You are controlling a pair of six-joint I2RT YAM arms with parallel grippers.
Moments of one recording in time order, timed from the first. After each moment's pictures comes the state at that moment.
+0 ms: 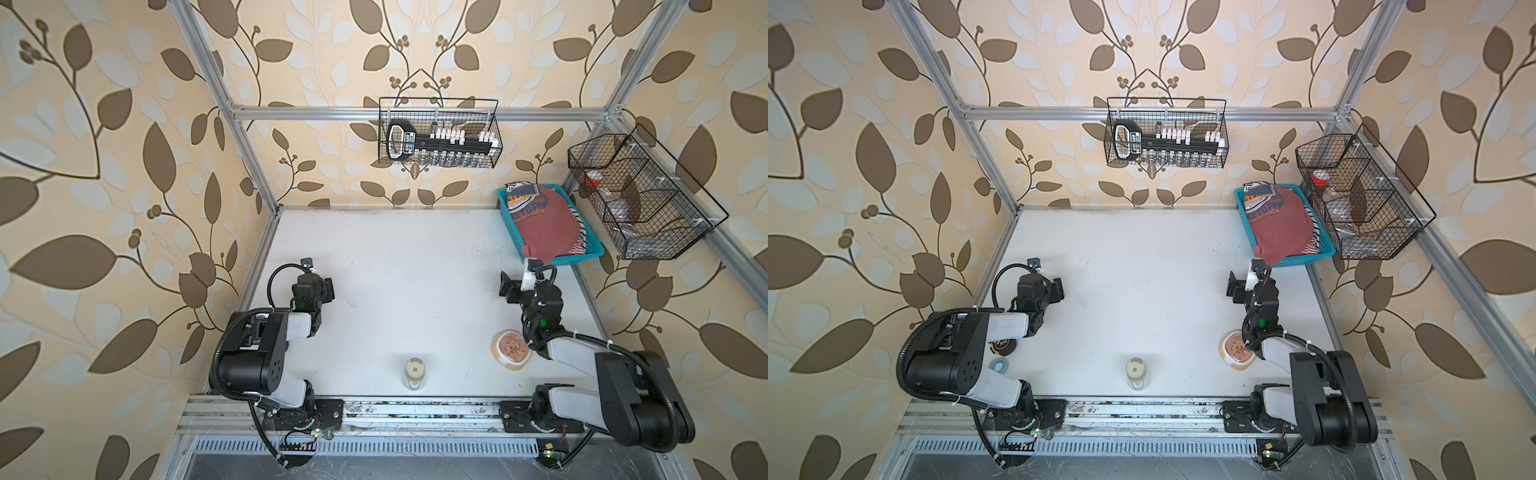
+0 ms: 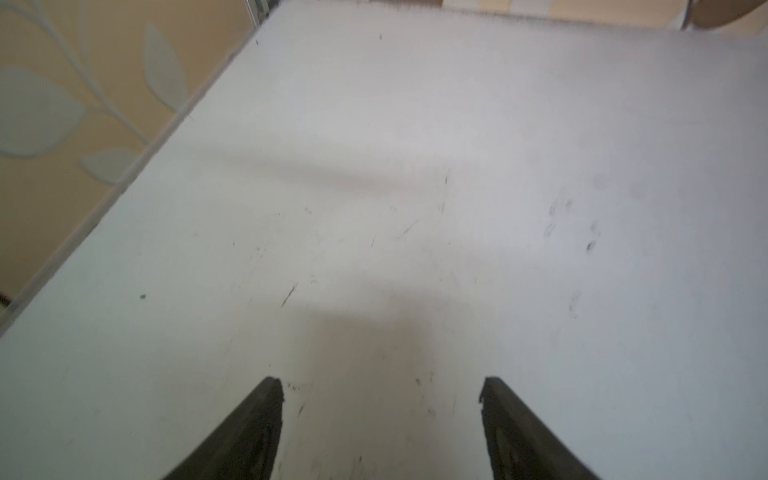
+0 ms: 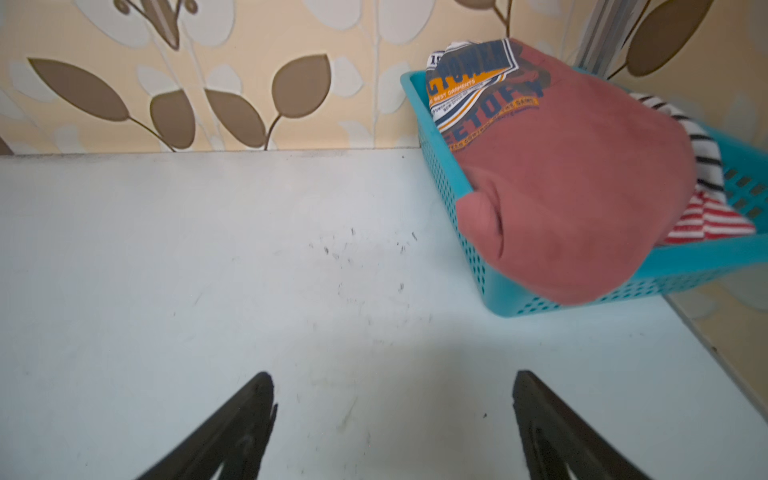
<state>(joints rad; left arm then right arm) 0.01 1.48 0.48 0.41 -0.20 -0.14 0.01 1.24 0.35 0.62 0.12 0.01</state>
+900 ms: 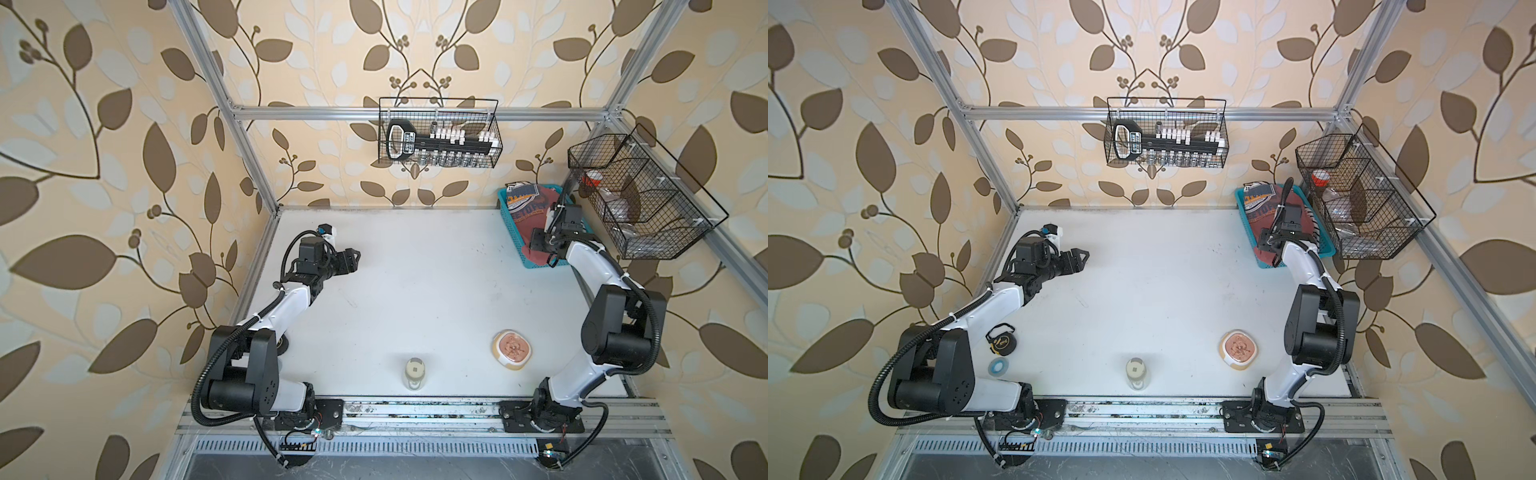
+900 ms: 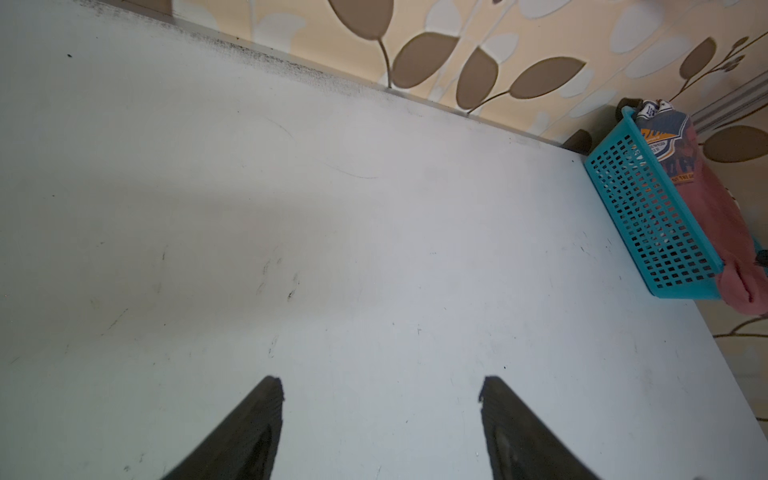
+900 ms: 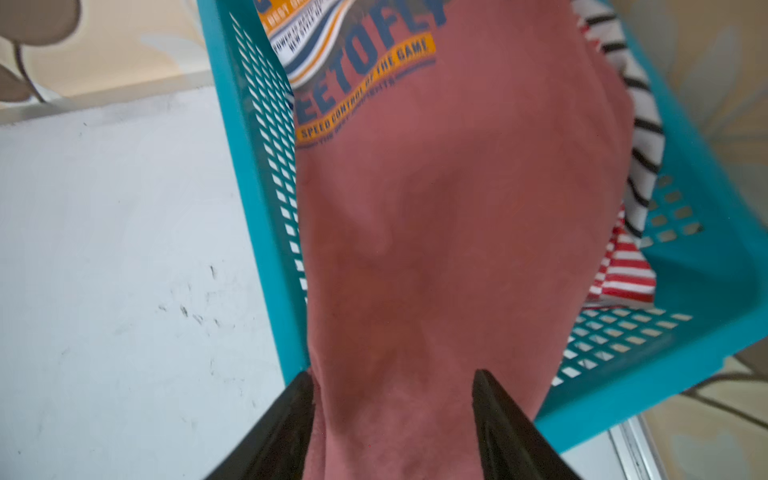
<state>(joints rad) -0.07 1.40 0.82 0.00 0.31 -0.32 -0.22 1.73 1.34 -0.46 0.09 0.04</state>
